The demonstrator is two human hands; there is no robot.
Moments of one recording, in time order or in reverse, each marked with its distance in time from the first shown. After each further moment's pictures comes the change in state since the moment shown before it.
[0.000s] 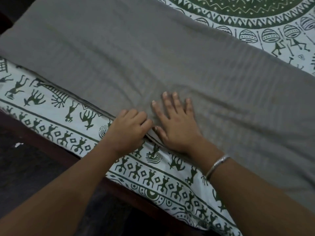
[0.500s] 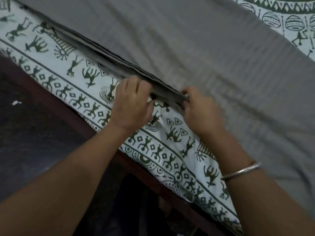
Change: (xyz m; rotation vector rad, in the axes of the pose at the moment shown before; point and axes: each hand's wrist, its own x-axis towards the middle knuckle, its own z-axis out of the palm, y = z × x) left_hand -0.012 0.047 0.014 -0.132 0.368 -0.483; right_hand -0.047 0.012 -0.014 0.284 0.187 0.223
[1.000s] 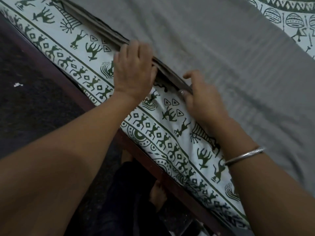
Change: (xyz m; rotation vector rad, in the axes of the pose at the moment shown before) left_hand 0.012 0.022 -0.006 0.172 0.094 -0.178; right_hand -0.023 0.011 -0.005 0.148 -0.050 -0.106
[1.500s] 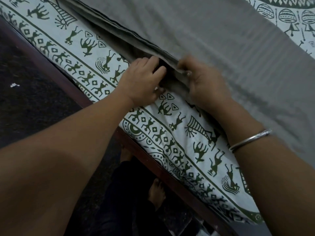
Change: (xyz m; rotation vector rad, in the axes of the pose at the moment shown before) left_hand -0.012 0.004 0.010 -0.018 -0.278 0.427; right_hand 0.002 0.010 -0.017 0.030 0.093 -0.210
